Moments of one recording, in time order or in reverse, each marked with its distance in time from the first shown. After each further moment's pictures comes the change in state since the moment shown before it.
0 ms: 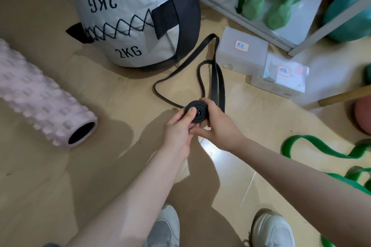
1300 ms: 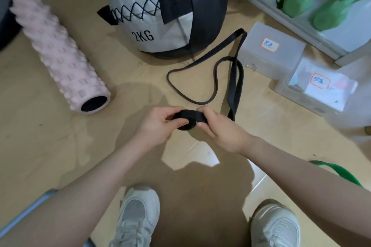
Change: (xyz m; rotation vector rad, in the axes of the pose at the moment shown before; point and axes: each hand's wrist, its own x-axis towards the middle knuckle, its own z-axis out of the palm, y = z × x) left_hand -0.009 -0.002 -0.026 1.024 -0.046 0.424; right_hand 0.007 0.053 -0.021 -0.055 -0.324 -0.412
